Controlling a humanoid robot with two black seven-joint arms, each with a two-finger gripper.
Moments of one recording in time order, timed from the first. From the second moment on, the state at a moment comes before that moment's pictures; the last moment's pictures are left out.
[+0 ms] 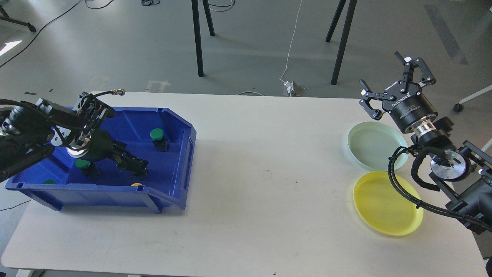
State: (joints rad) left arm -1.09 0.69 0.07 -0.94 1.80 -0.49 -0.49; right arm 0.58 -0.44 0.84 0.85 0.06 0.49 0.27
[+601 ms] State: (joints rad) left arm -1.05 0.64 0.07 -0.84 1.80 -0.49 -0.49; right arm 0.56 -0.44 0.84 0.85 0.06 0.49 0.27
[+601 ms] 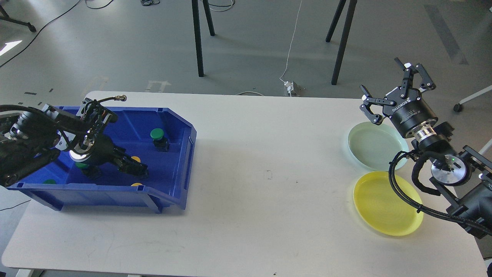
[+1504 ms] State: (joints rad) left arm -1.04 0.63 0.07 -0.83 1.80 -0.49 -0.49; right arm 0.54 -0.44 0.84 0.85 0.06 0.49 0.27
